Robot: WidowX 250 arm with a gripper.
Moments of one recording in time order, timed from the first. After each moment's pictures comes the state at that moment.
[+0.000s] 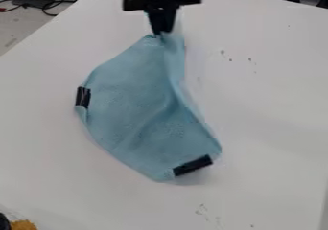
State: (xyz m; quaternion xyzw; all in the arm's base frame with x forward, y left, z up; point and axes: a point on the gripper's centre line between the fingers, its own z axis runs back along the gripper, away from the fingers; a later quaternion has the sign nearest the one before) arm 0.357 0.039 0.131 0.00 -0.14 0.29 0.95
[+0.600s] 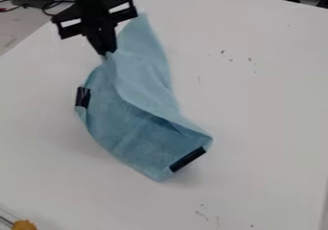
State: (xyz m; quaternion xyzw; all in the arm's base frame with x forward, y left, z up) arm 0.300 0.101 0.107 -0.05 -0.13 0.36 0.92
